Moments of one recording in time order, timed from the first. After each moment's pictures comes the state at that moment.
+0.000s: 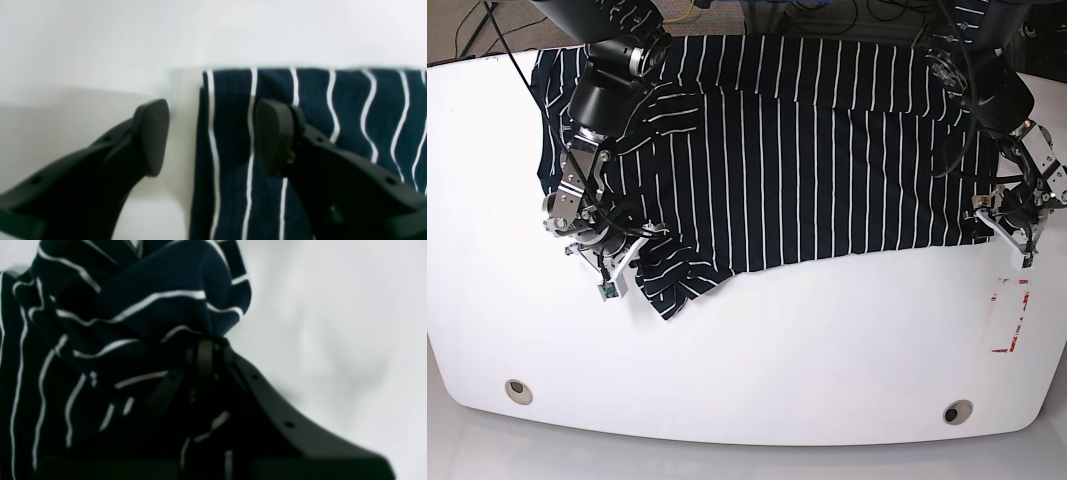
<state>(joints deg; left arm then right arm) -18.9 -14.8 -42.4 60.3 3.0 -41.9 49.0 18.0 -0.9 27.5 67.5 -8.3 40.1 -41.9</state>
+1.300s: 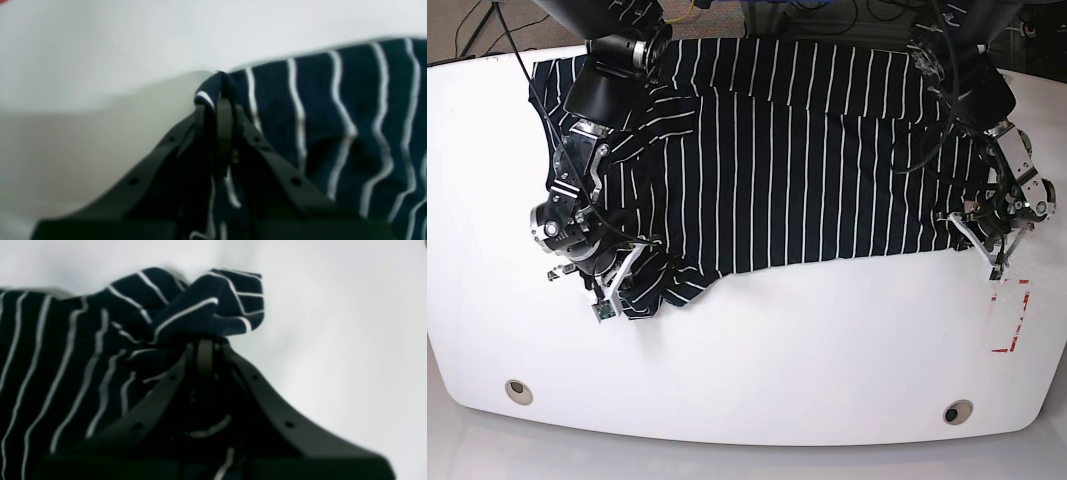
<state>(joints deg) -17.1 -10.0 -35.5 70.4 3.8 -41.8 51.1 16.5 -0.9 22.9 83.2 -8.2 40.5 -49.4</state>
